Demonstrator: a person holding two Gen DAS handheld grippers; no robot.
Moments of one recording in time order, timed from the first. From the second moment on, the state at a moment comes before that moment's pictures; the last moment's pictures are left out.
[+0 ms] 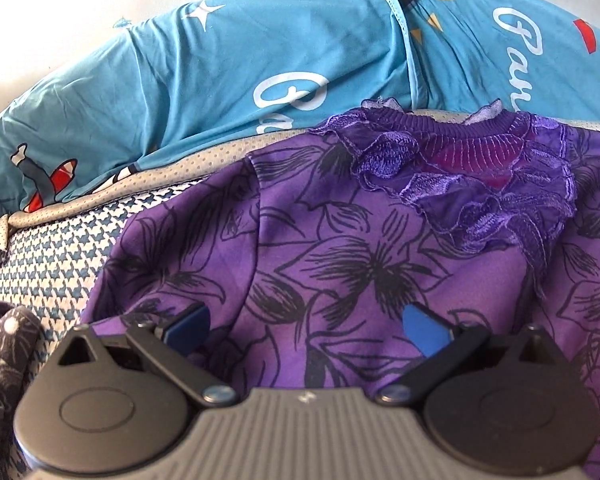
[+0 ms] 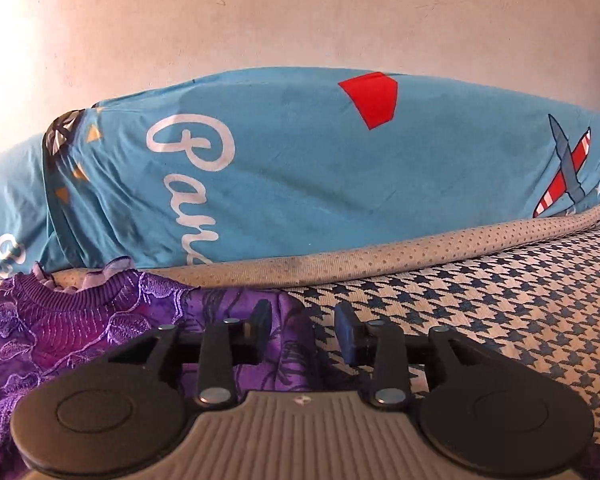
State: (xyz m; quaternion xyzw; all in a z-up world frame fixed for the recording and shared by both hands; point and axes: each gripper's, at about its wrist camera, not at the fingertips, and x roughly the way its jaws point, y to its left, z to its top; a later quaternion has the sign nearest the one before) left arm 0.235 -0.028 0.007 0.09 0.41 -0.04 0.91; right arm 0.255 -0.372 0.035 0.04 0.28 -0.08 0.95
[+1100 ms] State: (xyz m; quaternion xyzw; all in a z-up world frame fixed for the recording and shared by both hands) left arm 0.195 -0.063 0.038 0.06 0.38 -0.07 0.92; right arm 0.206 -0.436 0.012 0.00 0.34 -0.03 0.94
